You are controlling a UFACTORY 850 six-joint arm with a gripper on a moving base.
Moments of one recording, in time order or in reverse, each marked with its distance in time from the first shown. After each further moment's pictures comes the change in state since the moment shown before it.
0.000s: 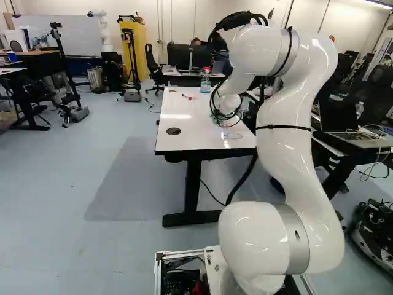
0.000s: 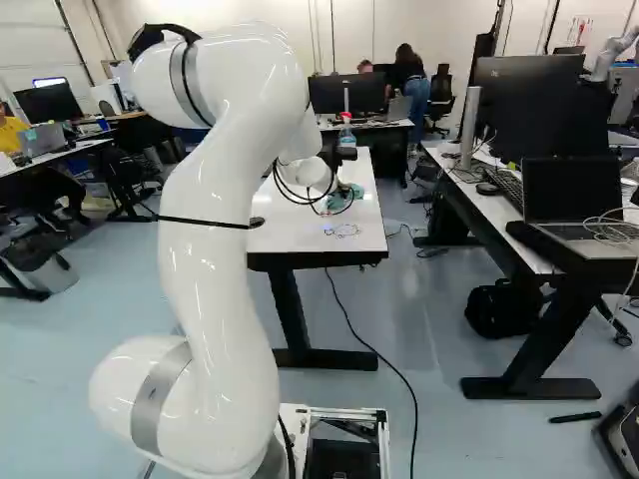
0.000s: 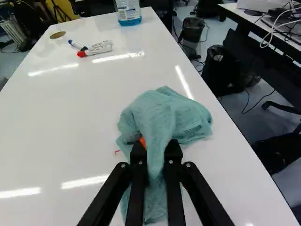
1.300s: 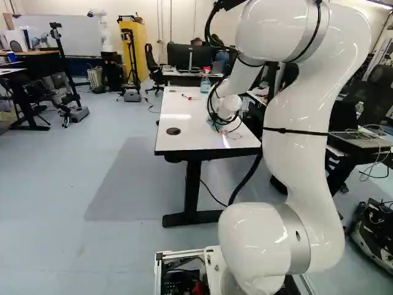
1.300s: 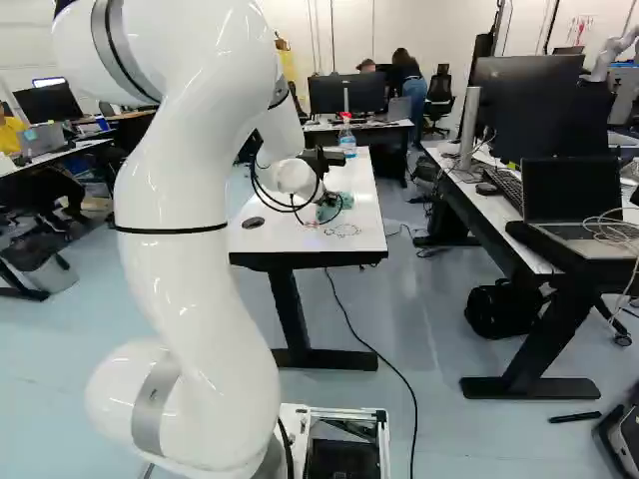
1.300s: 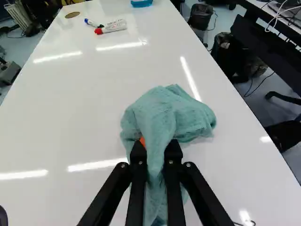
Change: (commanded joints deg) arm 3.9 10.5 14.0 0.0 0.0 0.0
